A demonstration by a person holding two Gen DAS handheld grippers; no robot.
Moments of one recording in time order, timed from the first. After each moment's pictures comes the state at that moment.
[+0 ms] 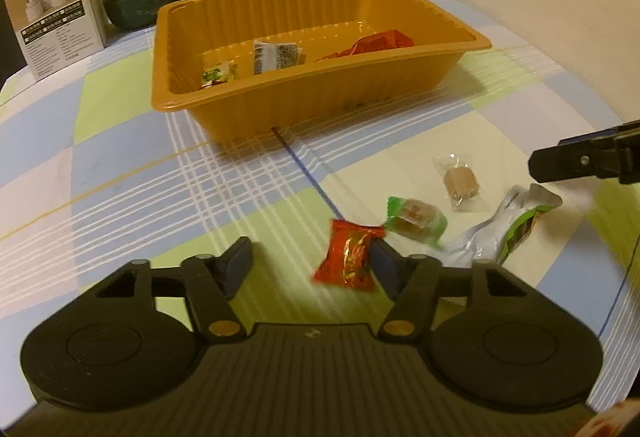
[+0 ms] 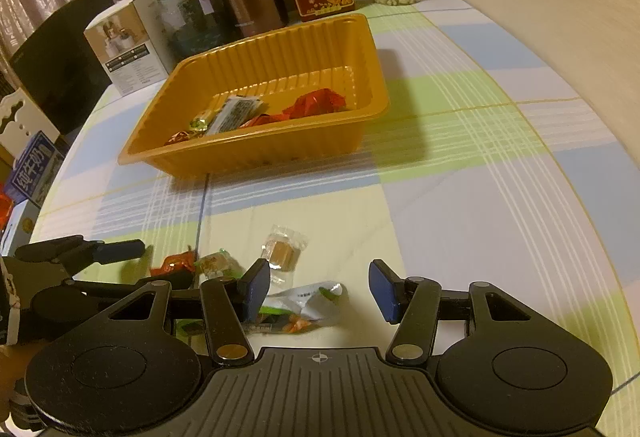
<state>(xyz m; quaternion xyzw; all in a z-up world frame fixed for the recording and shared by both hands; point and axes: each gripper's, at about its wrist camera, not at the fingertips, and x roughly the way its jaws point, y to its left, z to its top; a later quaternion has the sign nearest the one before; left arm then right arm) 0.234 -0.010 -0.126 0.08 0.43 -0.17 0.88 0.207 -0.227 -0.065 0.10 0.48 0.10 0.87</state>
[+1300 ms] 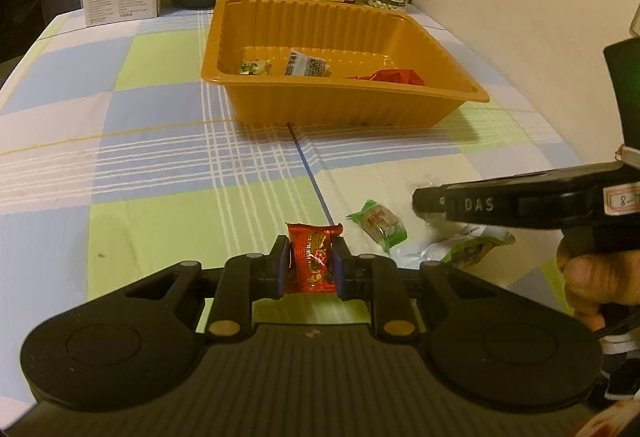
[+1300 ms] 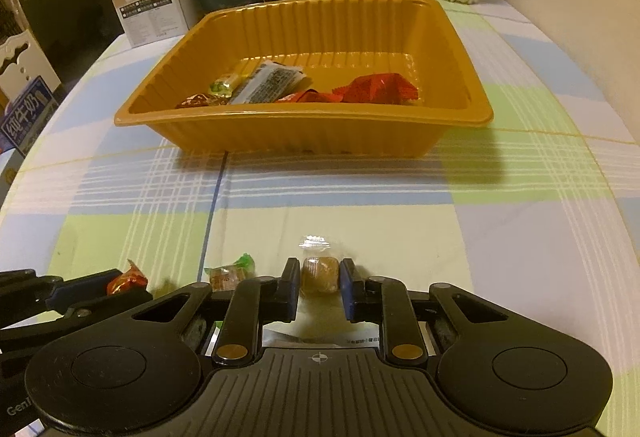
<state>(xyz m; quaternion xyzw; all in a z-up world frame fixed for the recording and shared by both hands) 0.192 0.000 -0.104 -0.04 0.42 -0.11 0.90 0.241 -0.172 -0.099 0.02 0.49 0.12 0.86</state>
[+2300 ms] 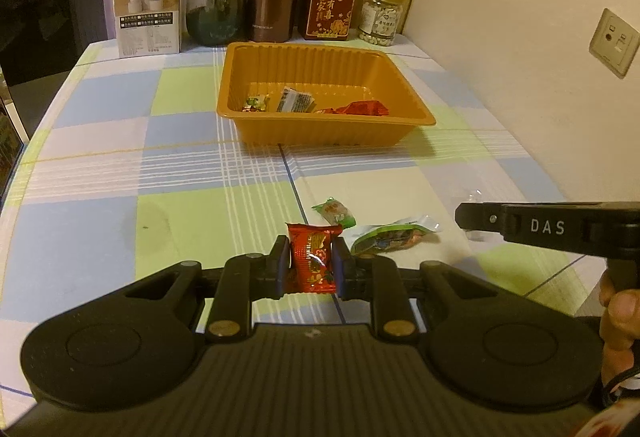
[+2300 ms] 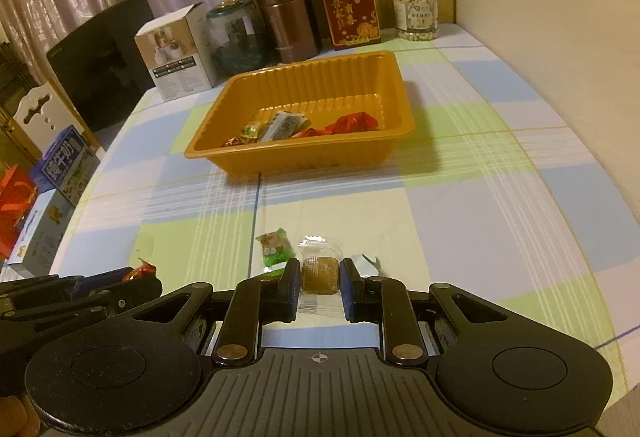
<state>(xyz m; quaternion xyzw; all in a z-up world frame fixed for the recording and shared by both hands) 0.112 -0.014 -0.030 -0.03 0.39 -0.09 0.91 0.137 -0.209 -0.007 0.08 0.44 0.12 0.89</state>
